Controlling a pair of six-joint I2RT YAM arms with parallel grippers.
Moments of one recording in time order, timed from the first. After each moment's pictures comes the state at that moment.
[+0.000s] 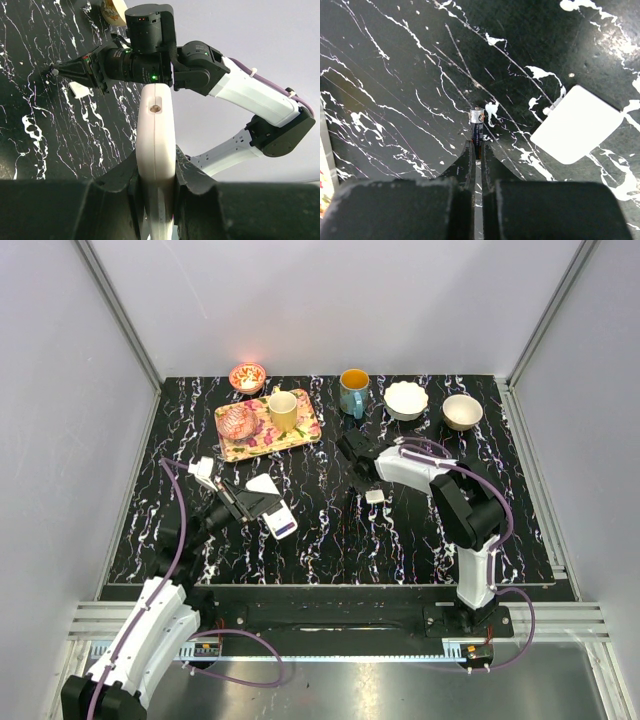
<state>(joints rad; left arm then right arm) -0.23 0.55 0.30 0.26 0.63 -1.13 0.64 1.97 1.34 -0.55 0.35 1.56</state>
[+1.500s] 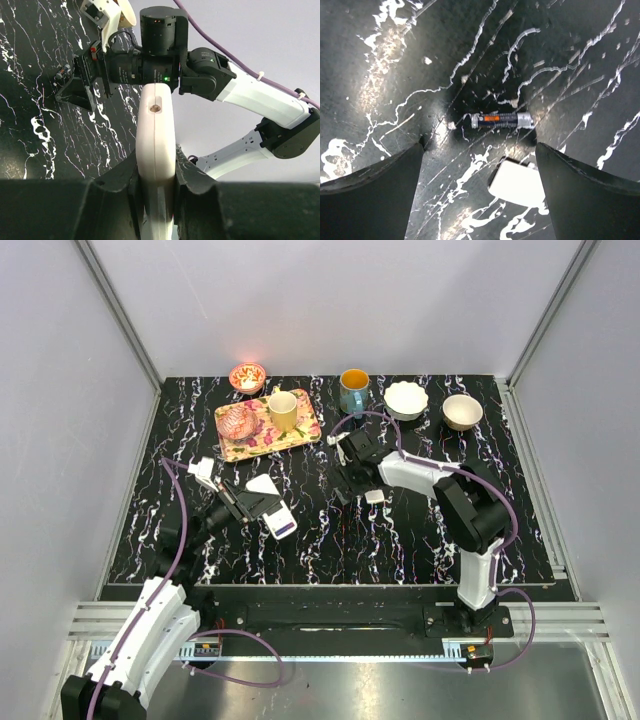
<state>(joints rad) -0.23 0.55 0.30 0.25 0.61 -1.10 0.64 1.92 1.27 -0.39 0.09 0.06</state>
